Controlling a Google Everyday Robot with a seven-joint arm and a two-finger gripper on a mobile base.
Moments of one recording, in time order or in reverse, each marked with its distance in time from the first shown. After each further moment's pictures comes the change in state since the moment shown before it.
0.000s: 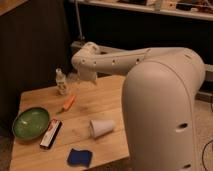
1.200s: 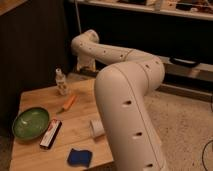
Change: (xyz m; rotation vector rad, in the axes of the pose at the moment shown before) arm -0.105 0.021 0.051 -0.007 0.009 -0.014
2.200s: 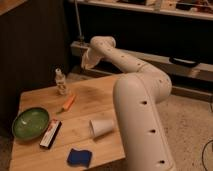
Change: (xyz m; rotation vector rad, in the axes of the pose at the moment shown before) arm -0.024 0.004 0.017 -0.427 -0.006 0.132
